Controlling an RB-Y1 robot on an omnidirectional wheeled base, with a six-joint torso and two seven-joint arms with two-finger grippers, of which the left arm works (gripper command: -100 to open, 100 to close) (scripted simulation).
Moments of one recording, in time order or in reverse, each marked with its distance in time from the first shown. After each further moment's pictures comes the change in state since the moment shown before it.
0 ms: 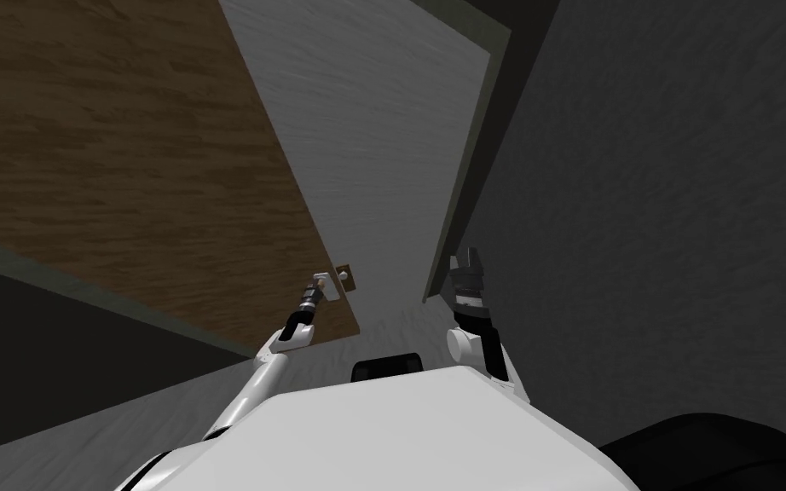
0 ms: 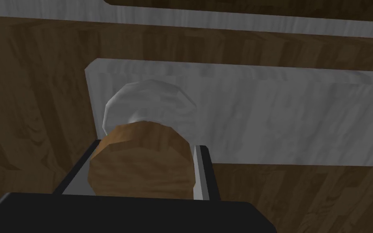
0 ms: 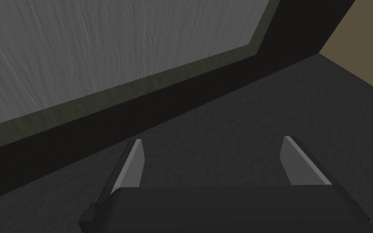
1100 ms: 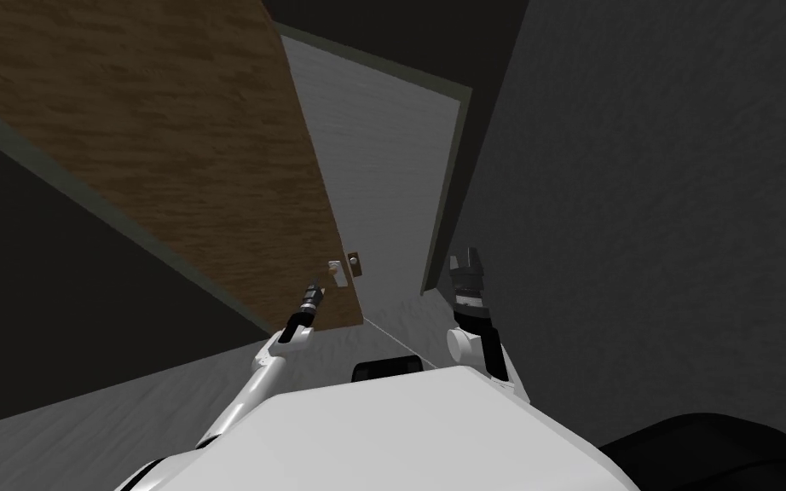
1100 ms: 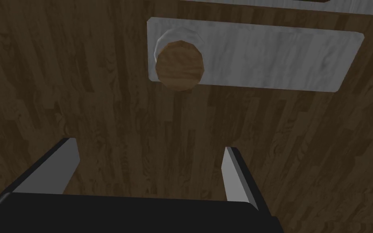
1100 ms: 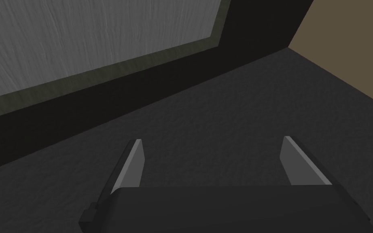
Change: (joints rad) arm 0.026 0.016 -0.038 -0.029 -0.002 0.002 0.030
